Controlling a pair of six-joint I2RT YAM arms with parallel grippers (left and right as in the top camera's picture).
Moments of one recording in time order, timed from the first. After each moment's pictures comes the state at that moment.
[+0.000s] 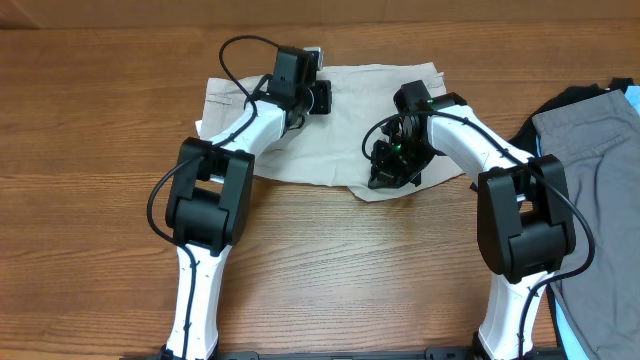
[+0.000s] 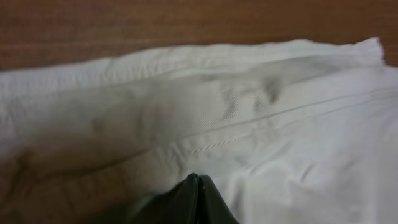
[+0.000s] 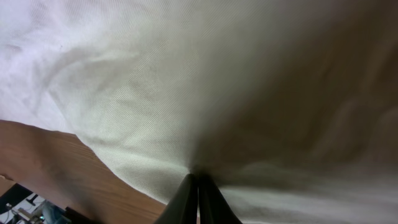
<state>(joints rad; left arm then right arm) -0.33 2.39 1.74 -0.13 0.27 -0.32 0.27 2.10 1.48 -0.98 -0.50 0.41</state>
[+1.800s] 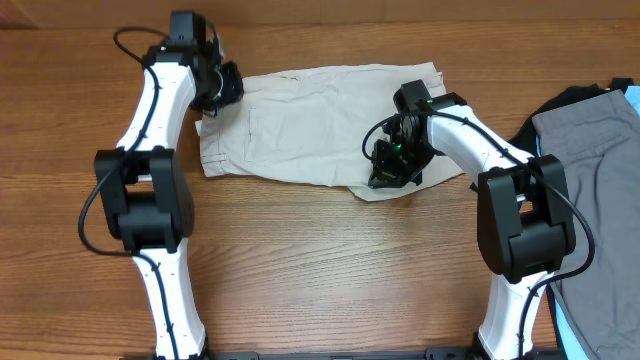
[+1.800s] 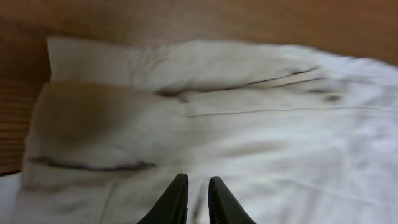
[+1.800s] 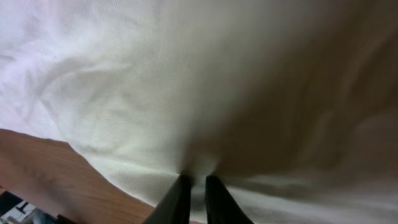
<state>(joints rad) 0.00 2.32 1.98 -0.86 0.28 -0.31 0.27 2.10 1.48 -0.97 -0.47 0.41</state>
